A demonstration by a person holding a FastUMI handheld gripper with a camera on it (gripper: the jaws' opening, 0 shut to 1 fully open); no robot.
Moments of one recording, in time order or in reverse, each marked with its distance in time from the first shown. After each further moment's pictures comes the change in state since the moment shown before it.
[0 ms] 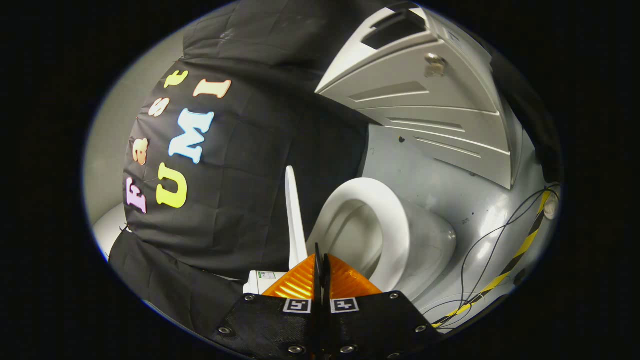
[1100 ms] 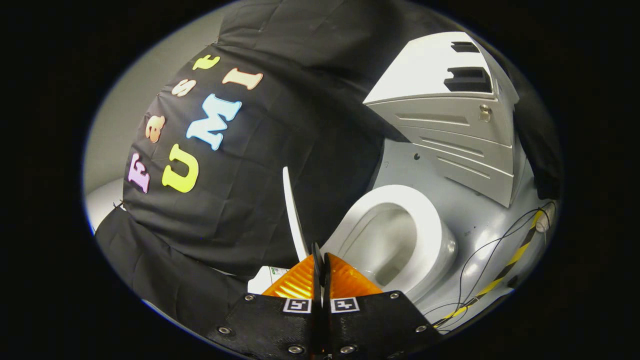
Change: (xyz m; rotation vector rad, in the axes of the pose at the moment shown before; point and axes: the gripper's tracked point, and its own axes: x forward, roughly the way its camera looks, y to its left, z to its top) arm -0.023 0.089 -0.018 -0.125 -0.056 -0.034
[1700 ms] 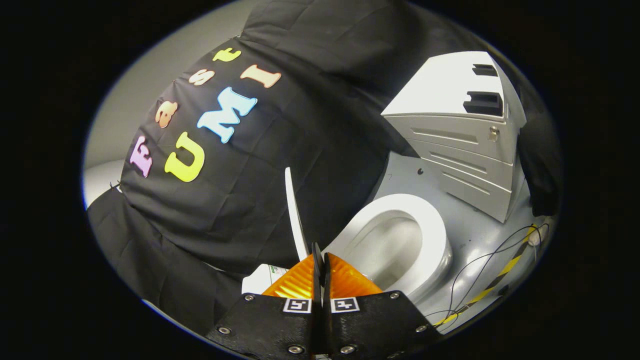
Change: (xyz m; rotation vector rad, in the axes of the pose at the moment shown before) arm -0.010 0.040 -0.012 -0.118 -0.048 -0.015
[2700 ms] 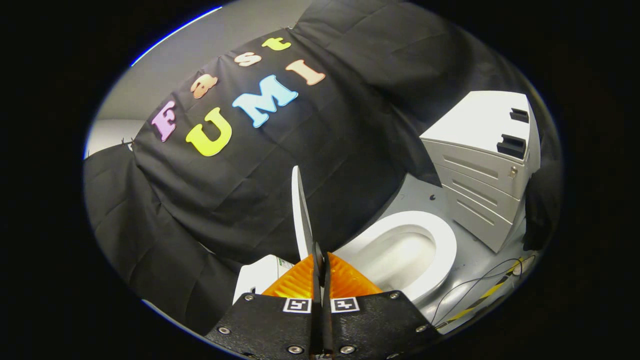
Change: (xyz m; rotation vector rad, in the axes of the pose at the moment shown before) arm -0.014 0.081 -0.022 -0.267 -0.048 0.036
